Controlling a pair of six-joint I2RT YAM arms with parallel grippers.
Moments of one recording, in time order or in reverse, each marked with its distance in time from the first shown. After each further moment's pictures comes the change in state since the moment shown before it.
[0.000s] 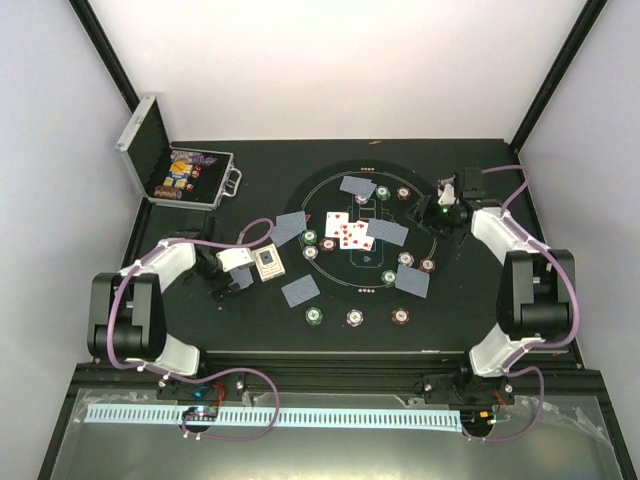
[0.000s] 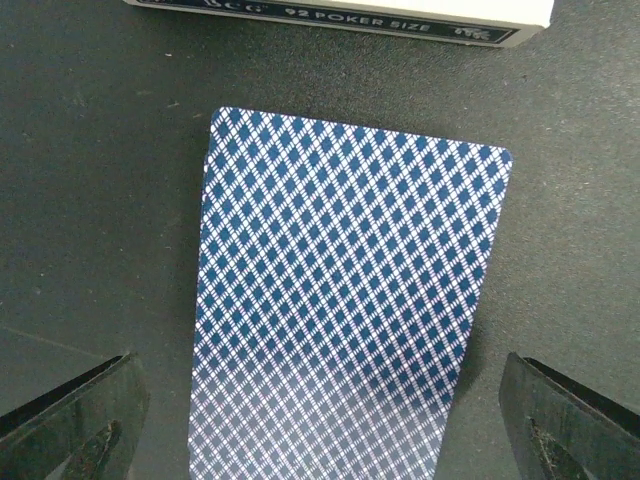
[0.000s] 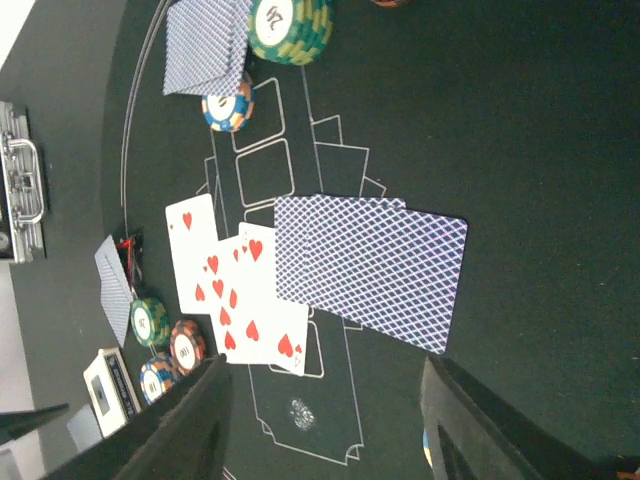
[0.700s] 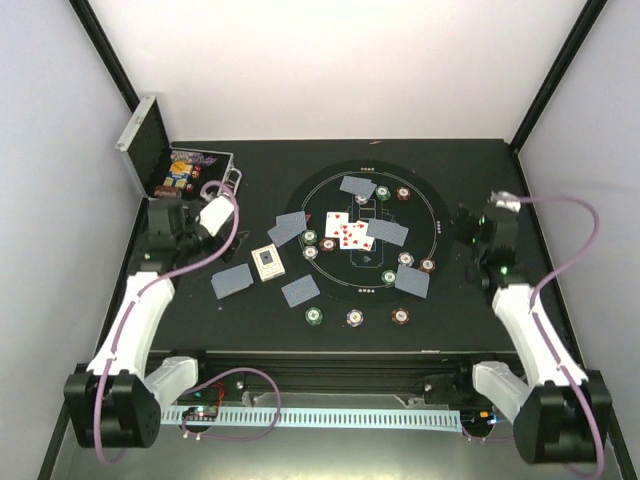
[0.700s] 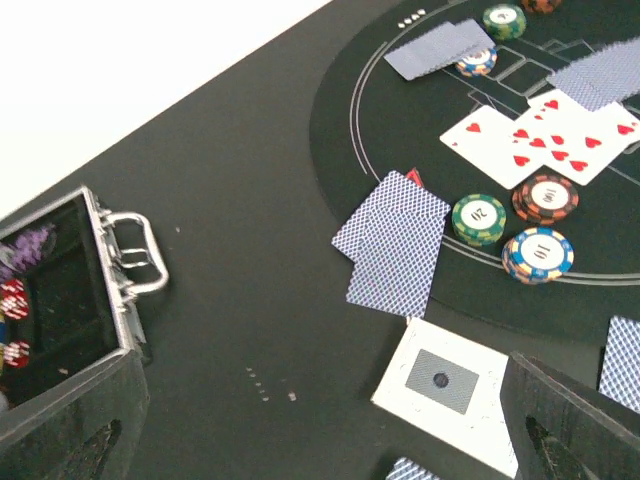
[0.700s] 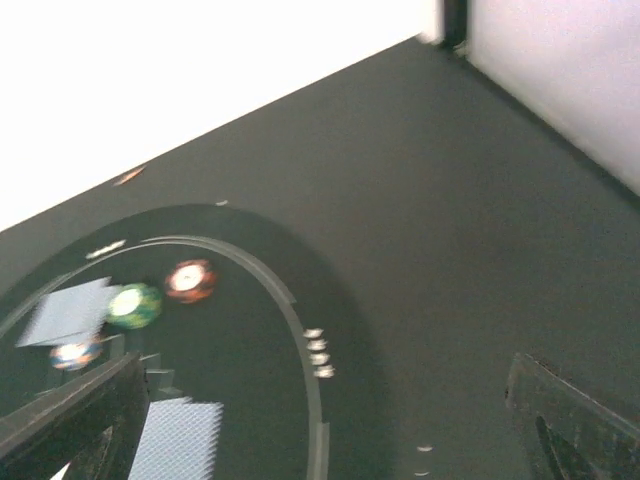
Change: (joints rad) left arm 0.027 -0.423 0.094 0.190 0.286 -0.407; right arm 0.000 -0.621 -0.330 0.196 0.644 -0.116
